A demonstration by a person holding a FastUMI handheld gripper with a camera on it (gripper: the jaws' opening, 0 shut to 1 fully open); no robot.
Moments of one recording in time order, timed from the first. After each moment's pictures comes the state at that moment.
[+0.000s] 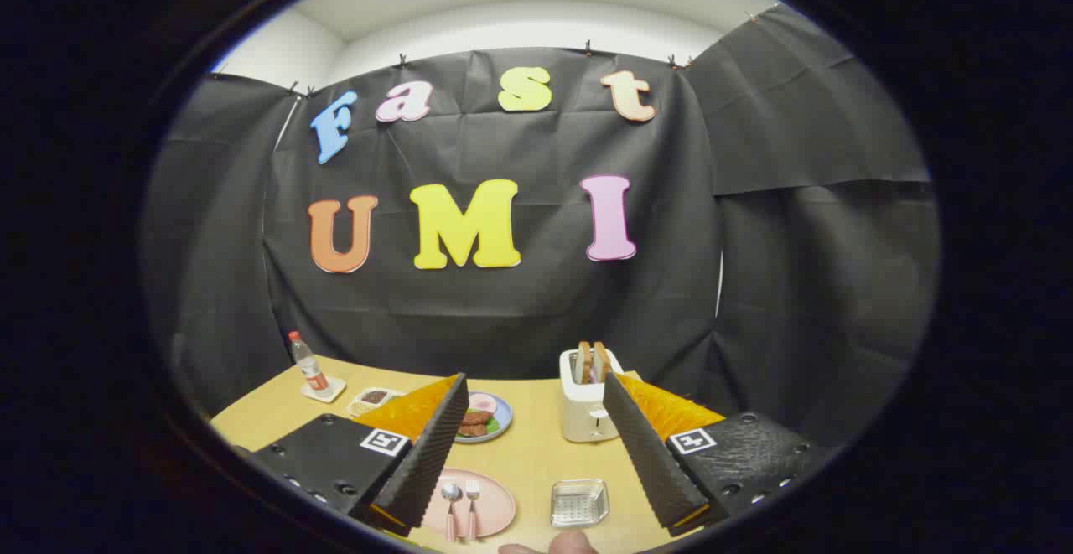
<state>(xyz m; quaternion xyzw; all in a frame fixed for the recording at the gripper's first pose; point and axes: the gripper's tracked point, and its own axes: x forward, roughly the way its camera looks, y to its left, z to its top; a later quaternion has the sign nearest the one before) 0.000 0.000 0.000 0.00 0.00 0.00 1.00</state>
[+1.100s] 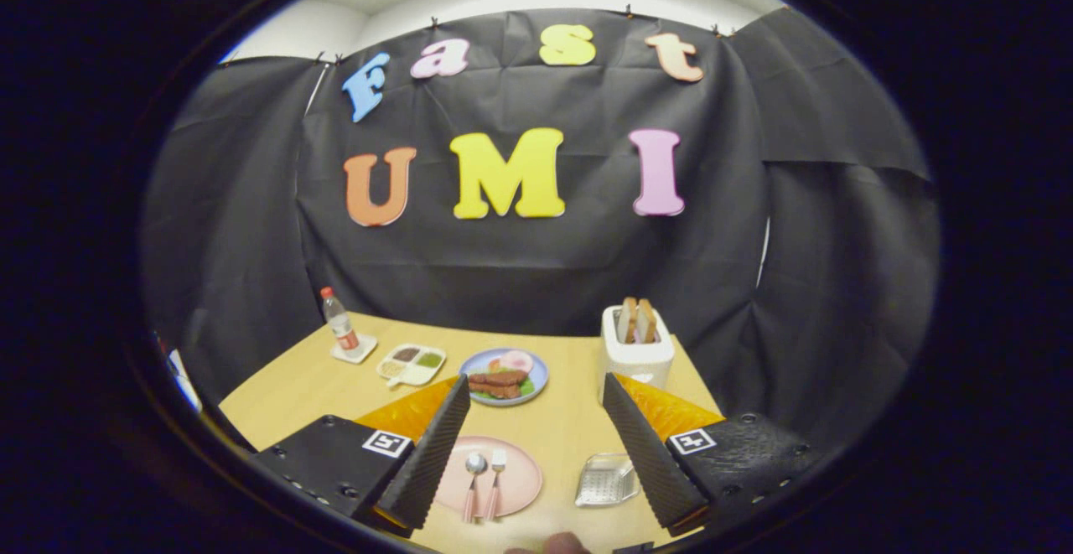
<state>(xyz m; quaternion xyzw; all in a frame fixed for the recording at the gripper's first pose) 0.013 0.053 -0.075 -0.03 0.13 0.07 0.99</state>
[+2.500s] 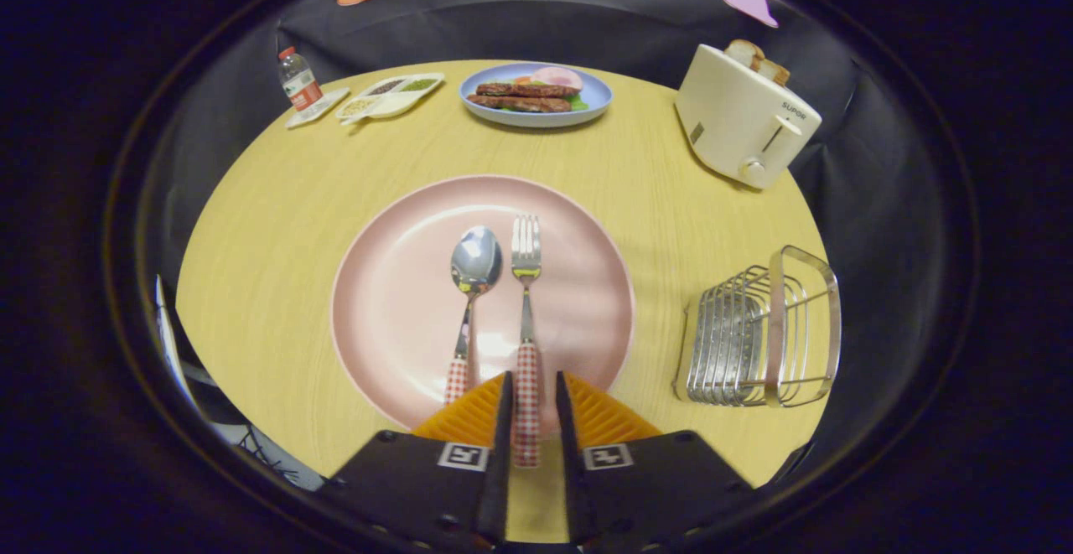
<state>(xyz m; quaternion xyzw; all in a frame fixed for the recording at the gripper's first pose) 0.032 0.070 -0.353 -0.11 0.50 0.03 0.86</state>
